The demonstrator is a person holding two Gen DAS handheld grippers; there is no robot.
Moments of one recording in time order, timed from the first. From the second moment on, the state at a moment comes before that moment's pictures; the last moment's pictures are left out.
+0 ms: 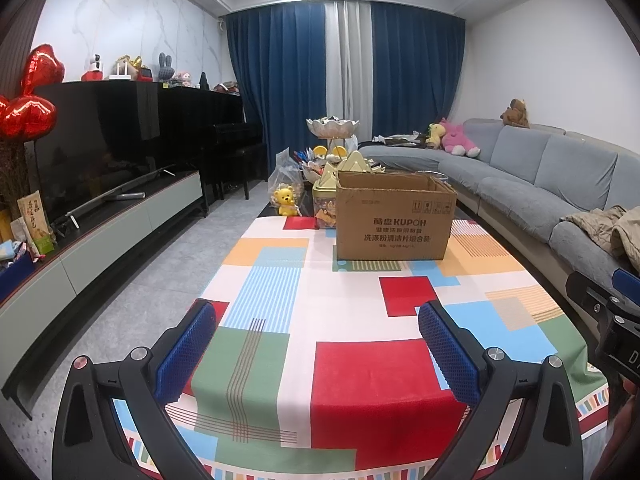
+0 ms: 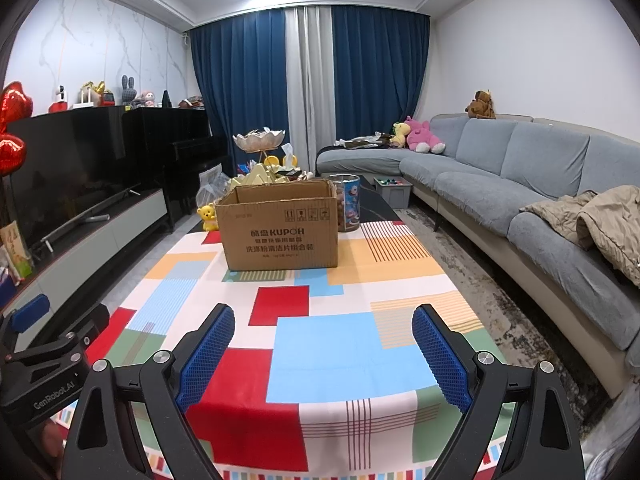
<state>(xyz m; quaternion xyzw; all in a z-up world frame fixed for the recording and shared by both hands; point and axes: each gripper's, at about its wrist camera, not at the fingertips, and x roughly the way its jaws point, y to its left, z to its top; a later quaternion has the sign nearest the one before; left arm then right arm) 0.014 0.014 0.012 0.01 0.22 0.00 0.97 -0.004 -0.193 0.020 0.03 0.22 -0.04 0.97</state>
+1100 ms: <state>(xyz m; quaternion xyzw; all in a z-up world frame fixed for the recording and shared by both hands) 0.016 0.014 0.010 0.01 0.23 0.00 0.97 -0.003 -0.195 0.020 0.03 0.22 -0.04 0.97</state>
